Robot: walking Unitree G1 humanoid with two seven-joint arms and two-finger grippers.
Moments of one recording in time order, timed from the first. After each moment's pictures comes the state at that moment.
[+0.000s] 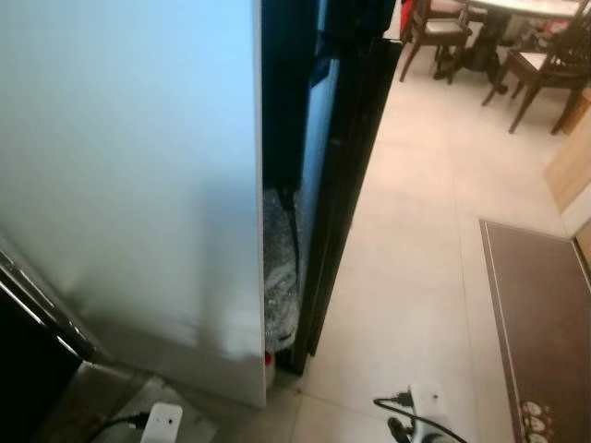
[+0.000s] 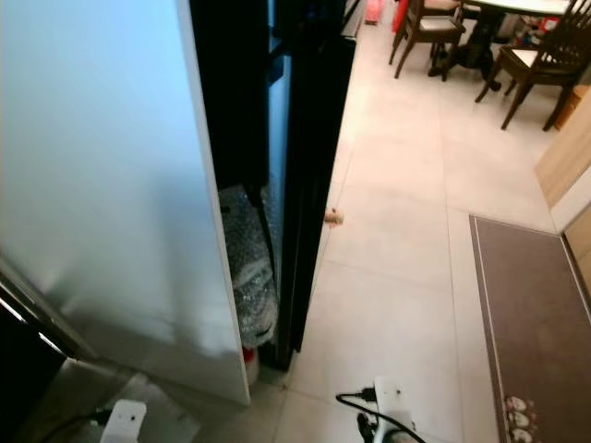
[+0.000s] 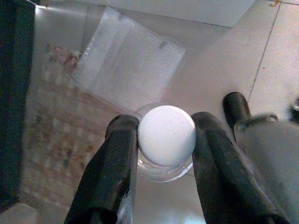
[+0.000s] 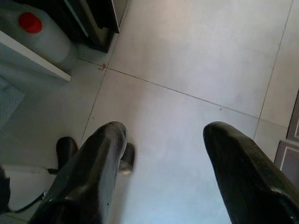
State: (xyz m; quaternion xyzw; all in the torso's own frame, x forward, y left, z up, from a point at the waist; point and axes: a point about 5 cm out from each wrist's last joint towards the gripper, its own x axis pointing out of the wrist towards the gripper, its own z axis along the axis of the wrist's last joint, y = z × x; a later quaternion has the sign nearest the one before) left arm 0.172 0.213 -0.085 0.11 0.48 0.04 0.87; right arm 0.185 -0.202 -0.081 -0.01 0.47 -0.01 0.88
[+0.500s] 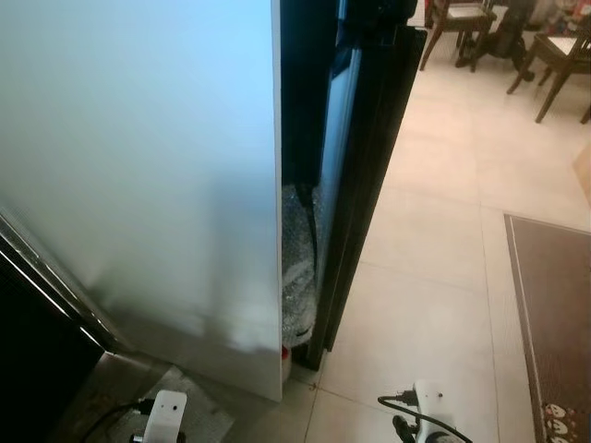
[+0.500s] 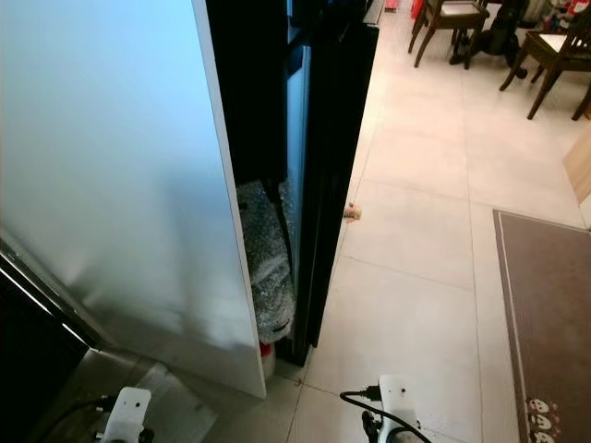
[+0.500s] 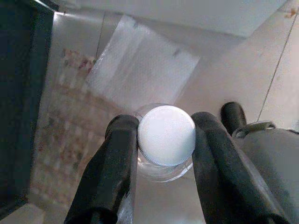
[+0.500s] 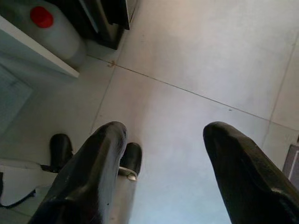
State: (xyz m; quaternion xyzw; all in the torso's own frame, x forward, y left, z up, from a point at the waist) left arm 0.185 0.212 -0.079 0.12 0.46 0.04 0.88; right arm 0.184 -0.204 -0.082 -0.01 0.48 -0.01 0.88
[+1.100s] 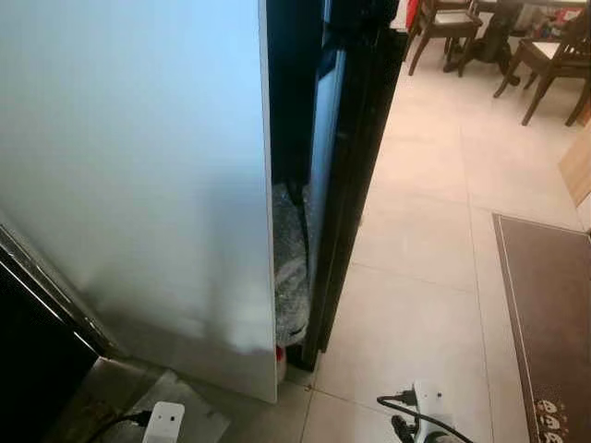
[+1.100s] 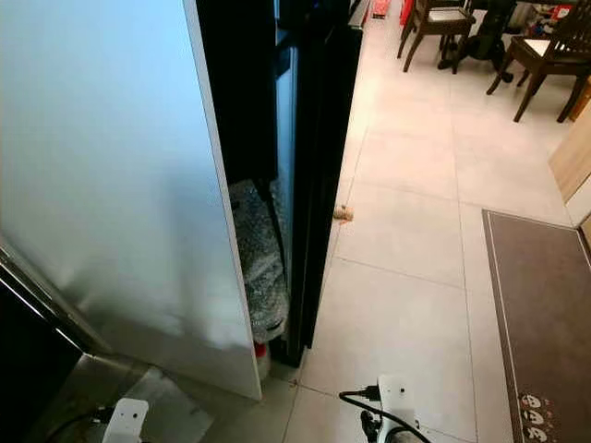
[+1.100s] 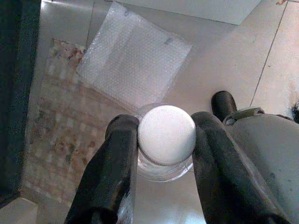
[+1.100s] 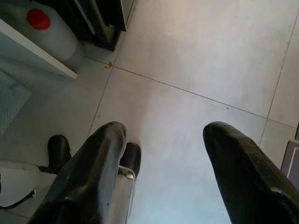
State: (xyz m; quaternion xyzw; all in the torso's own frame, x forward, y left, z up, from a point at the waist) left arm 0.171 0.214 -0.086 0.10 0.48 0.04 0.87; right arm 0.184 -0.203 -0.082 -0.01 0.48 -0.01 0.88
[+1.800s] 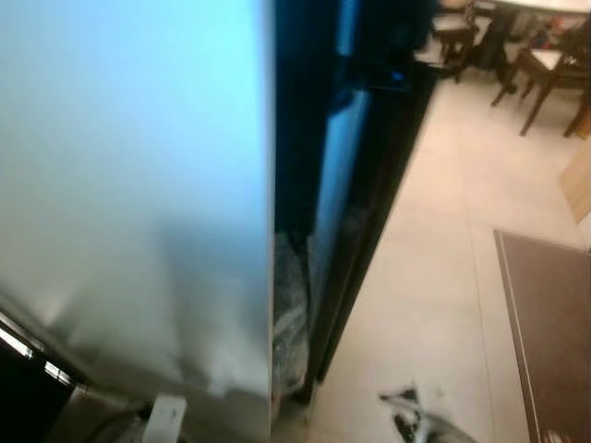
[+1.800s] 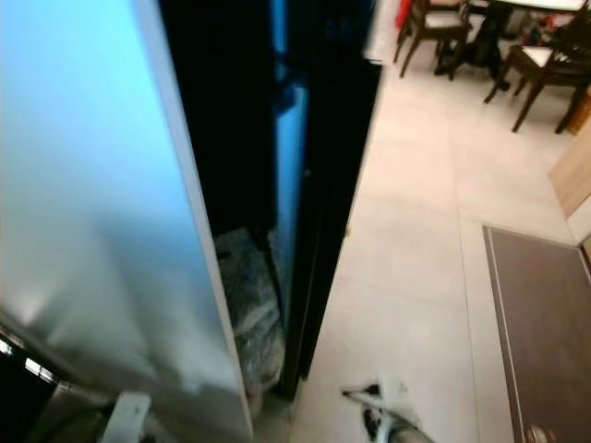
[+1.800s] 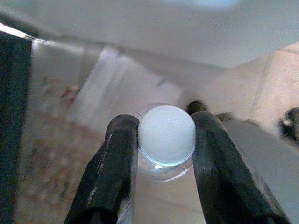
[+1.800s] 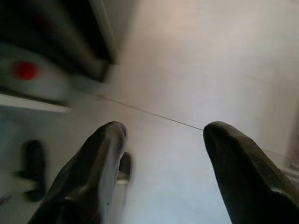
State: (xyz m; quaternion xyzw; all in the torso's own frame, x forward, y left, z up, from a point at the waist) left arm 0.171 0.219 -0.084 0.11 0.48 0.04 0.87; right arm 0.190 -0.194 -0.081 -0.01 0.47 0.00 0.88
